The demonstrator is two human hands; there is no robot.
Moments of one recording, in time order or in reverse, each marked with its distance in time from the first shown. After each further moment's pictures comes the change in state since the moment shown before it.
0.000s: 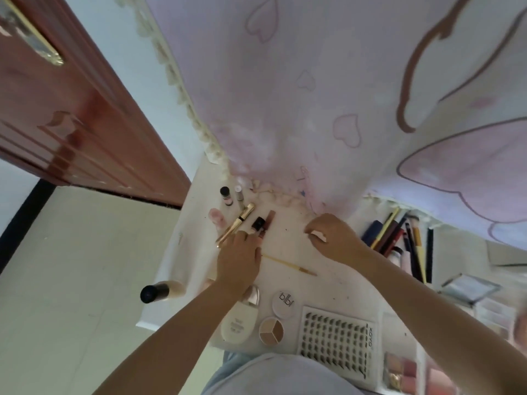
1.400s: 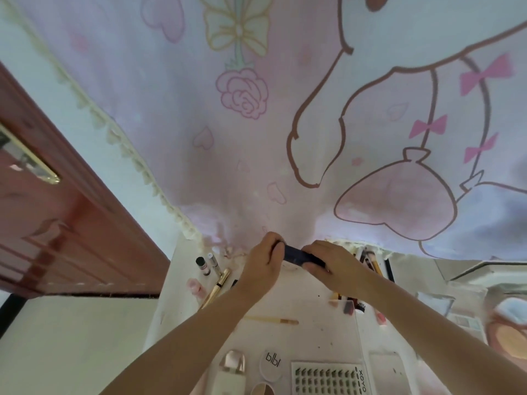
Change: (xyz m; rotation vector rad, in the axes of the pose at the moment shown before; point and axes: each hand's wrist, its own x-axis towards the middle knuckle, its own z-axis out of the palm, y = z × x) left_hand 0.026 0.107 -0.095 -0.795 0.150 0.404; right_hand -0.059 -0.034 -0.096 -0.023 0.139 -0.071
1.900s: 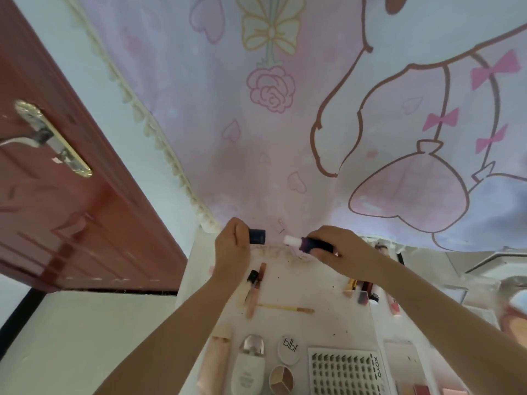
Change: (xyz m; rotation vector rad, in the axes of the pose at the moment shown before) left_hand -0.027 0.007 -0.066 -0.058 0.375 -0.164; right_hand -0.003 -0.041 -0.010 0.013 0.030 0.001
